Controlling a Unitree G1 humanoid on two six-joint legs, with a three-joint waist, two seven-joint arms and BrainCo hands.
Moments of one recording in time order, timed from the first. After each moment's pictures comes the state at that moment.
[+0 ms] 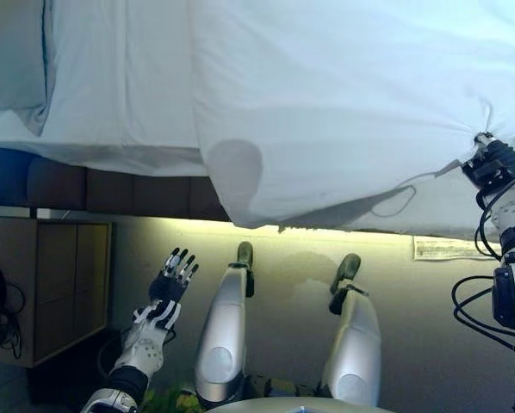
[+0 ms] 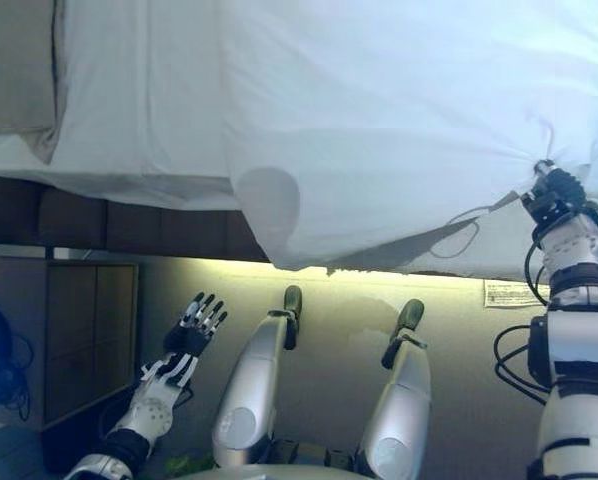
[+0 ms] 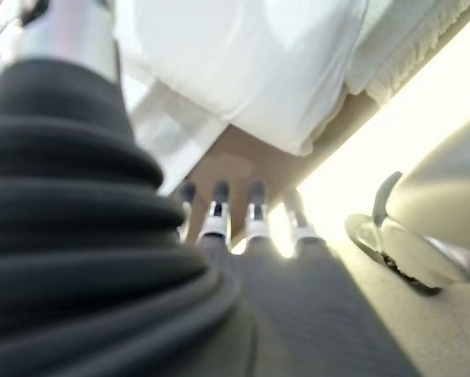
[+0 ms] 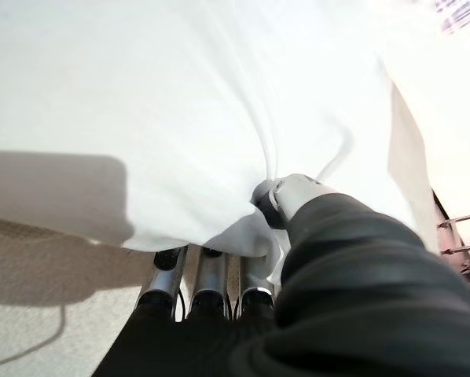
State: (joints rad) left arm -0.08 0.35 -0.25 0.73 -1.21 -0.22 -0.34; right arm -0.96 -0.81 0.05 1.27 1.15 0.11 0.17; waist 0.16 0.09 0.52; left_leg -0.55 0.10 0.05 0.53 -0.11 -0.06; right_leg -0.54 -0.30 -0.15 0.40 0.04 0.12
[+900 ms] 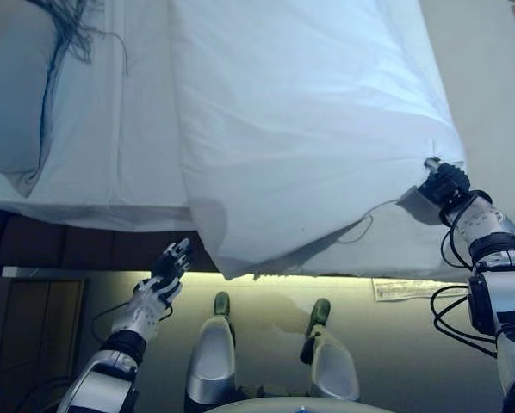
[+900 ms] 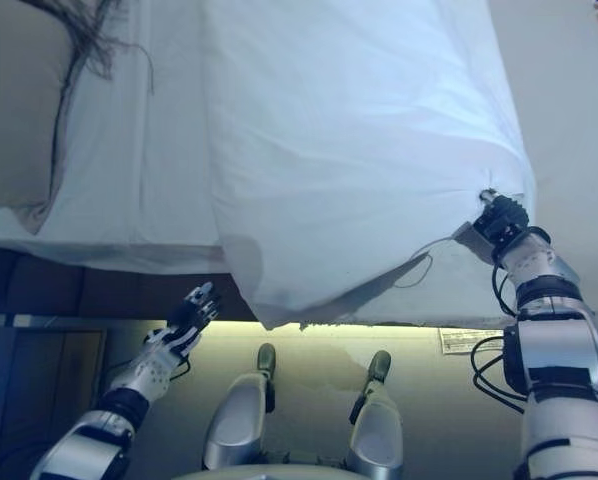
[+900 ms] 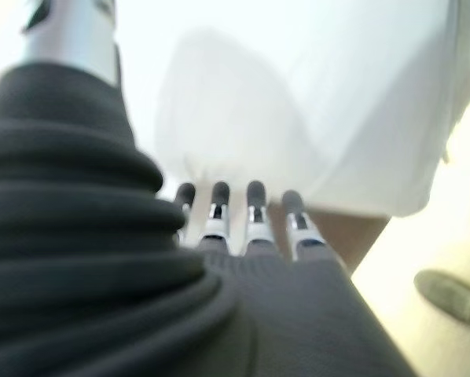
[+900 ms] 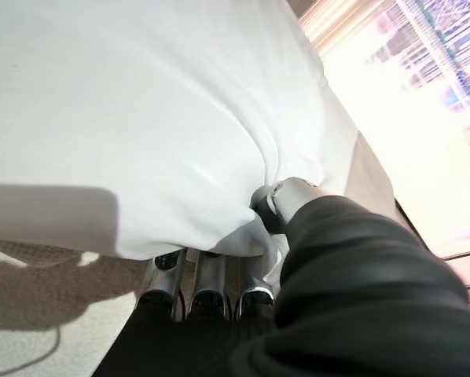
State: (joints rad) left arm -0.32 0.40 -0.26 0.85 -1.00 0.06 -0.21; right arm -0.91 -0.70 0.10 1.26 1.09 0.22 0.23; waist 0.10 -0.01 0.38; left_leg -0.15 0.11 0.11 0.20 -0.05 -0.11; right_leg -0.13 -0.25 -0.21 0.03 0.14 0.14
